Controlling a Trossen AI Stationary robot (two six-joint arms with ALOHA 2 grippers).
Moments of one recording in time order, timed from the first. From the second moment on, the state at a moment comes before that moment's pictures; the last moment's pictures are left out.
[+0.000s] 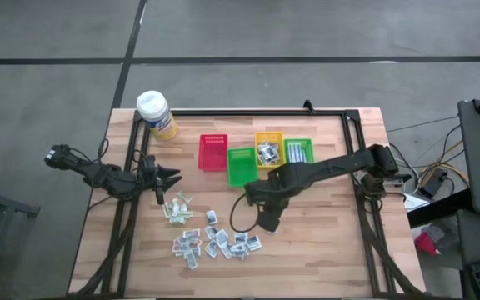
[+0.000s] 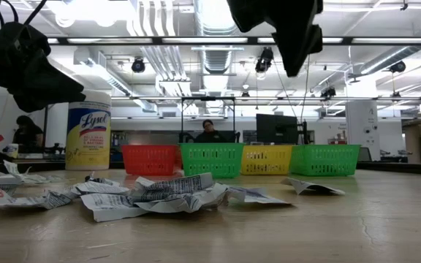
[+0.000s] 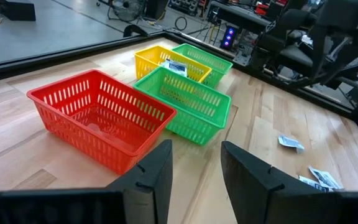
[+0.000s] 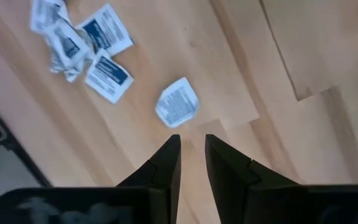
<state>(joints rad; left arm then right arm) -0.41 0.15 0.11 -0.32 -0.72 -0.53 0.21 1.89 1.71 -1.25 -0.10 0.71</state>
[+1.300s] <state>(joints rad) -0.41 0.15 0.11 -0.32 -0.72 -0.59 0.23 1.90 1.36 -0.85 -0.11 0.13</state>
